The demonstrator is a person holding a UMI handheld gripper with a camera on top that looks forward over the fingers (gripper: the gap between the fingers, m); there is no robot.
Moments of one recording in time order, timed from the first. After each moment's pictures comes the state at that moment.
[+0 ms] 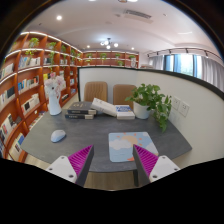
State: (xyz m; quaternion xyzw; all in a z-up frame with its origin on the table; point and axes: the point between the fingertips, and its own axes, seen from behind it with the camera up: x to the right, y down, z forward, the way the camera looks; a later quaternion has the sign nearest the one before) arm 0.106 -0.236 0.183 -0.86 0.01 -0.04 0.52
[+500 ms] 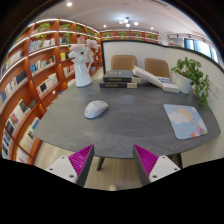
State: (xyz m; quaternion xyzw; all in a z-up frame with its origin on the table) arm -0.119 -0.208 0.036 -0.91 -0.05 0.05 0.41
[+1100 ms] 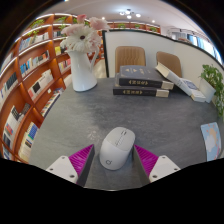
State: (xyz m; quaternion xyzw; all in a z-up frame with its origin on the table) arm -0.242 -0.013 -0.009 -0.93 -0.03 0.05 0.37
